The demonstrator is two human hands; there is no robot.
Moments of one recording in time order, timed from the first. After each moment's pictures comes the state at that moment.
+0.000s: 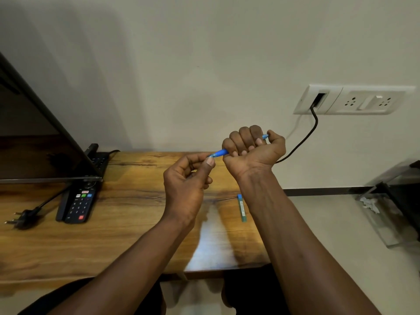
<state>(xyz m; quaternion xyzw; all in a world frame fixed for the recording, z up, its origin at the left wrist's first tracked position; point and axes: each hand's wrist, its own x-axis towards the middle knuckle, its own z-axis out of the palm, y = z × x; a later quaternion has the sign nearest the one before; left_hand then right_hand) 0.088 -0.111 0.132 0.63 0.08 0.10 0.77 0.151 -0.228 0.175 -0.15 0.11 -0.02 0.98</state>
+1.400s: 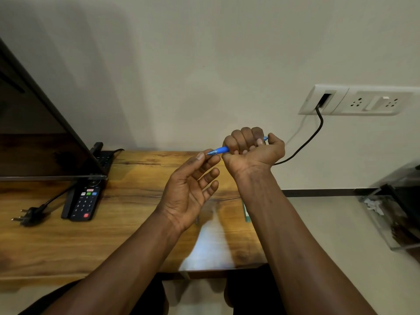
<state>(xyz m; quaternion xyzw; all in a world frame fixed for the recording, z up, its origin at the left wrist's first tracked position) 0.085 -0.093 0.150 0.39 0.13 -0.15 0.90 0.149 -0.215 0.181 -0.11 0.15 -0.03 0.98</state>
